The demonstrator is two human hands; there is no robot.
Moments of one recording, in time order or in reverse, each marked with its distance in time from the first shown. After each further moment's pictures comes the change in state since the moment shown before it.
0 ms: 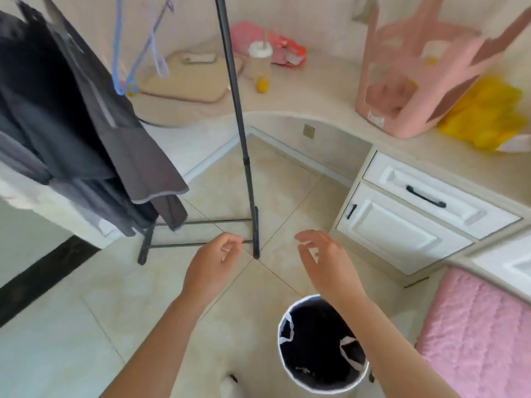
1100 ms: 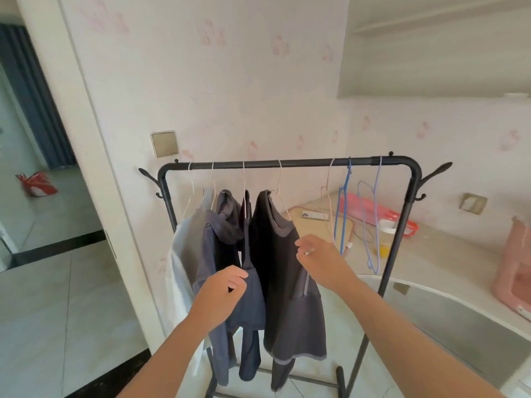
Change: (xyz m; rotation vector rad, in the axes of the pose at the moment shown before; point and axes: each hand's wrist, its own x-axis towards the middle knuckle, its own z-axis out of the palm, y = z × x) left_hand 0.101 -0.087 -0.454 0.042 0.306 0.172; right_hand 0.205 -0.474 0.116 0.037 -0.032 -0.355
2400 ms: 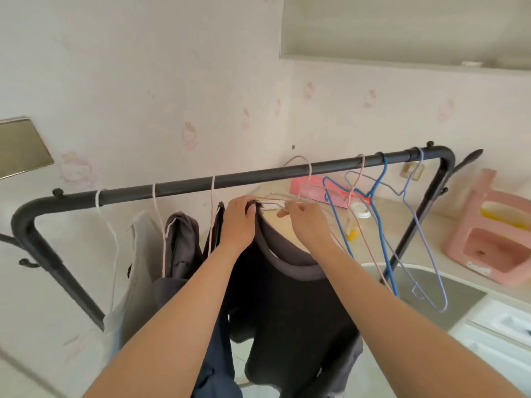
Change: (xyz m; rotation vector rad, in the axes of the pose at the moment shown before) left_hand 0.390 -0.016 0.042 -0.174 -0.024 0.334; right_hand 0.252 -0.035 0.050 0.115 0.475 0.381
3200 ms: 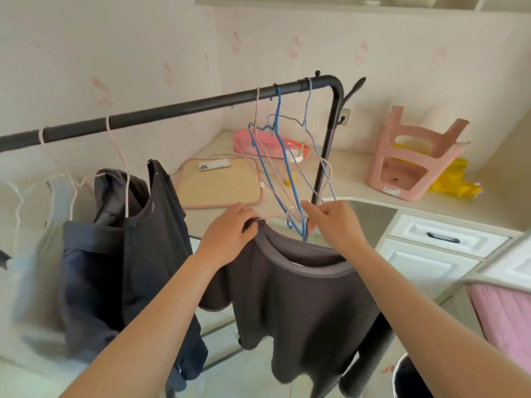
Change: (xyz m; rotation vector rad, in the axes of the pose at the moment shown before) left_hand -0.171 0.085 0.058 0.252 -0.462 0.380; right_hand -0.147 0.127 -0.157 -0.130 0.131 0.117
